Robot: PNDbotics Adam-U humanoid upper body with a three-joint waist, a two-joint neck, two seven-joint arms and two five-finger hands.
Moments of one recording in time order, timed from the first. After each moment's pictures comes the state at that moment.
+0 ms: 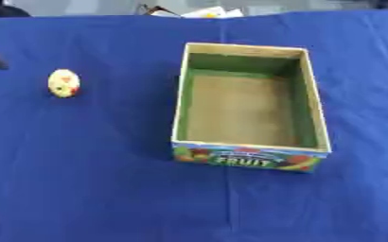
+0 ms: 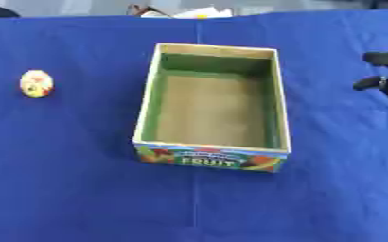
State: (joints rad) left arm -0.26 0.26 0.19 -1.98 0.23 -0.28 -0.05; right arm -0.18 -0.30 -0.22 -1.98 -0.33 -0.16 0.25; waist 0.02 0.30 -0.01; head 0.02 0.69
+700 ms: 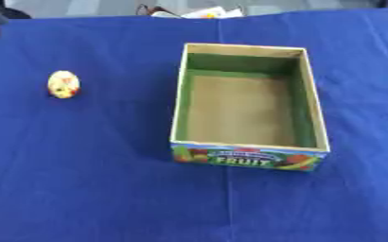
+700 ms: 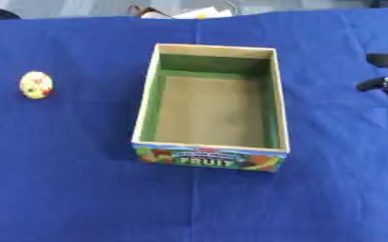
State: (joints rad) left arm -0.41 0.57 0.11 -1.94 -0.31 -0.24 -0.05; right arm -0.17 -0.30 -0.22 -1.98 -0.34 -0.16 0.25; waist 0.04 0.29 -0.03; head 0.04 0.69
